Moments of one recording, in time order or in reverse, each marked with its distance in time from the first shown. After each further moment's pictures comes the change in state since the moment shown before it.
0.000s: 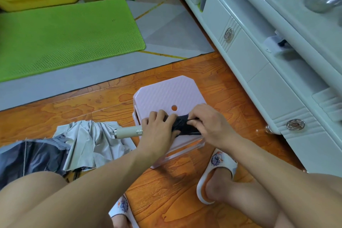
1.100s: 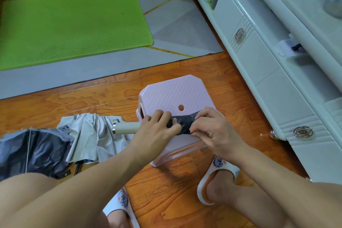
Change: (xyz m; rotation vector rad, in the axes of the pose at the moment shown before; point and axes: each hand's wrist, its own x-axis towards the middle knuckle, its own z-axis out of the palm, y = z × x) left_hand -0.017 -0.036 -0.009 0.285 0.149 0.362; right_hand -0.010 -0.015 0.004 -0.021 -0.022 -0.134
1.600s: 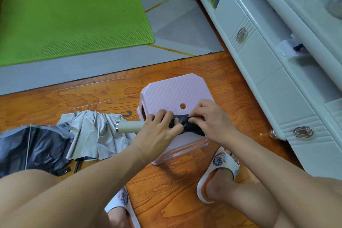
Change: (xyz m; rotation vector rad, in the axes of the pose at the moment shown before) left_hand -0.002 0.001 0.006 0.030 -0.023 0.042; right_hand 0.033 0.013 0.011 0.001 -0.045 0.224
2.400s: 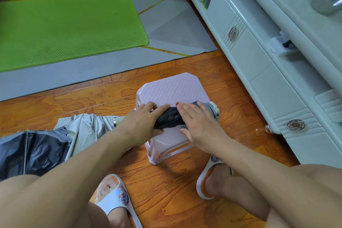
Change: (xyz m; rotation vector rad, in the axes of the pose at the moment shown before) left_hand 0.009 -0.047 -0.011 -0.299 -0.295 -0.191; right_hand -0.022 0.001 0.031 -0.552 -0.133 -0.123
